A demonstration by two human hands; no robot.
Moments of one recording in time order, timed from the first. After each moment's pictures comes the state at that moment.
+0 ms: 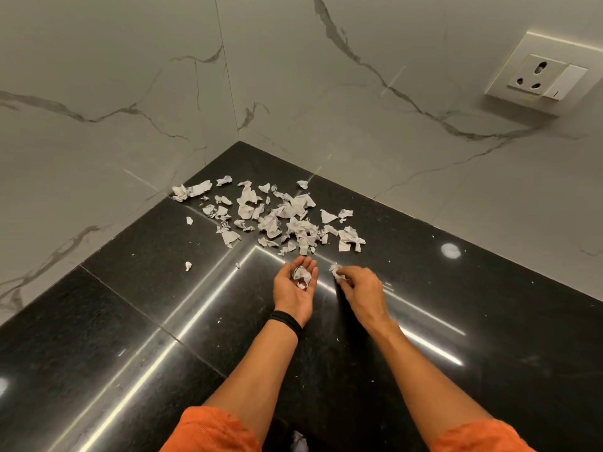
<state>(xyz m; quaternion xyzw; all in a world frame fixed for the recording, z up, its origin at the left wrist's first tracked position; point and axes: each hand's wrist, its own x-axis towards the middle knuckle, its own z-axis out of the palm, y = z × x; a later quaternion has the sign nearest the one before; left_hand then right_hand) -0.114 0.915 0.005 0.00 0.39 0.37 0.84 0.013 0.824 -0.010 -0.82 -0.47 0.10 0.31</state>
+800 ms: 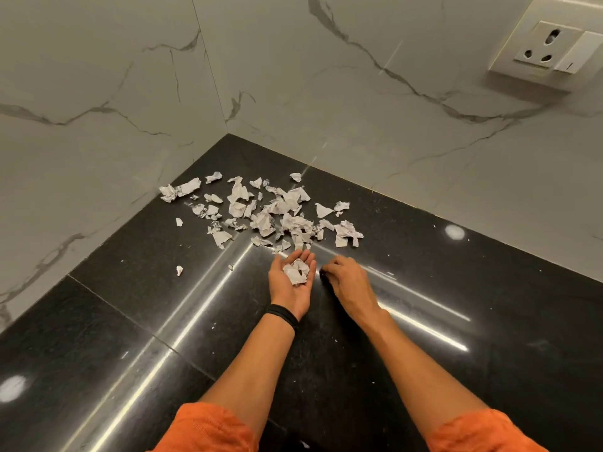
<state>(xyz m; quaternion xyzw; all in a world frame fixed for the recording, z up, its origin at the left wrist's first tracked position) -0.099 0.931 -0.002 0.00 0.40 0.36 0.84 0.018 0.846 -0.016 -0.77 -0.58 0.10 0.23</state>
